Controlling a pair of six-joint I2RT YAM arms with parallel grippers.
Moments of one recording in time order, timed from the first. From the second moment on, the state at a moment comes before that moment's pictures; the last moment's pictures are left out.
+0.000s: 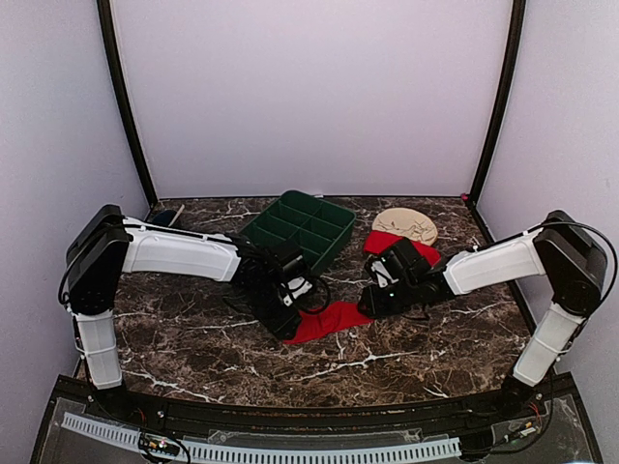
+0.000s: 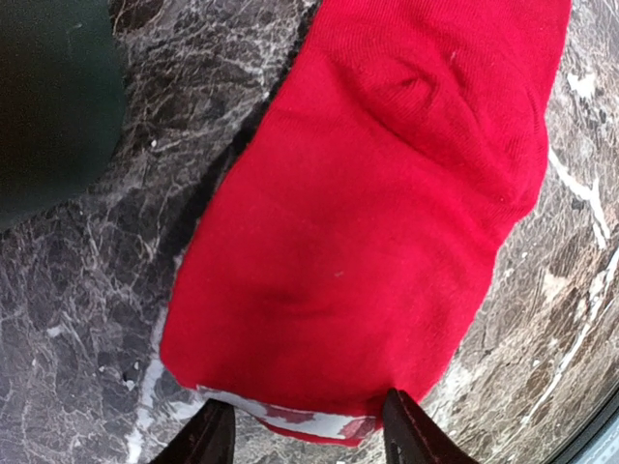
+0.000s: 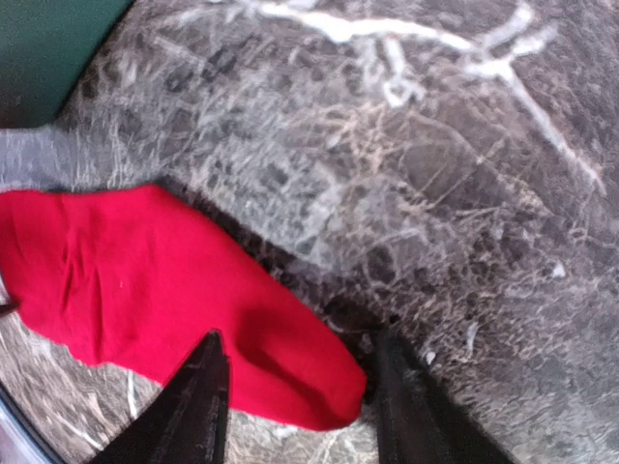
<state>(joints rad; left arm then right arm) -0.94 1.93 1.32 -0.74 0.06 -0.15 0.77 1.69 0.82 -0.10 -0.06 0.53</state>
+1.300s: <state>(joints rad) -0.92 1.69 1.24 -0.60 0.05 -0.26 0.78 1.43 1.01 -0.29 0.01 0.32</state>
